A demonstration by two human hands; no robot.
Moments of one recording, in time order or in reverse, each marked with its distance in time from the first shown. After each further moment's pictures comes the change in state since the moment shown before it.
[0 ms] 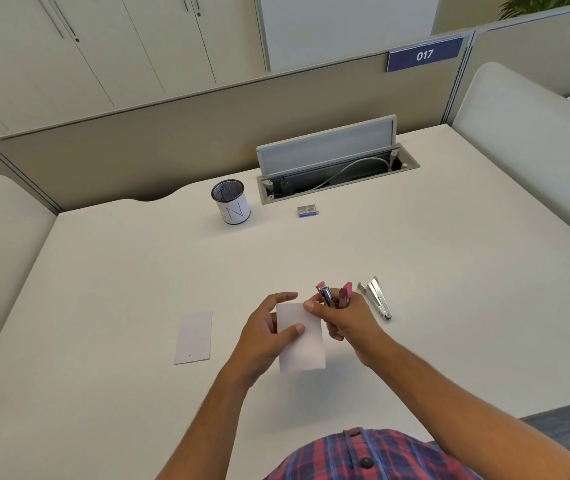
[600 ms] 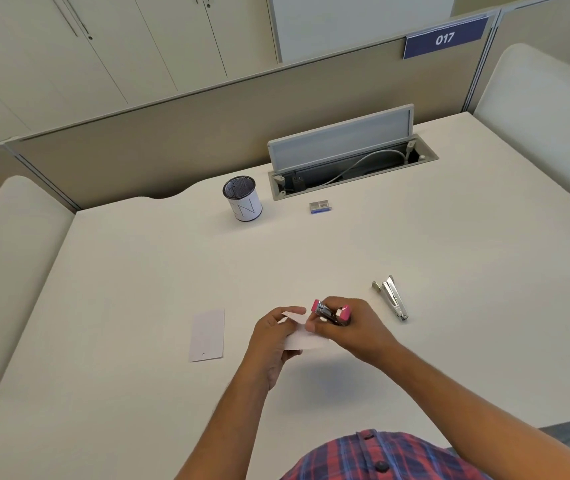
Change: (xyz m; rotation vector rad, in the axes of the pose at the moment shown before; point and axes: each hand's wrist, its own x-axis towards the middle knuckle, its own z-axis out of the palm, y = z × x) left_hand 0.007 -0.005 0.004 -0.243 0.182 -0.303; right_hand 0.000 0.006 0.005 -0.414 -0.138 -0.183
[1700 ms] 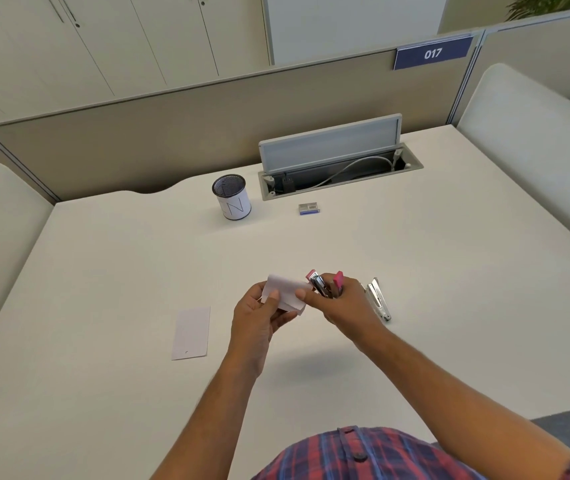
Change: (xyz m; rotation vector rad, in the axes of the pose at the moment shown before) left_hand -0.006 0.022 0.009 -0.246 0.004 0.262; right_hand 0.009 -0.040 -0.008 0.173 0.167 0.090
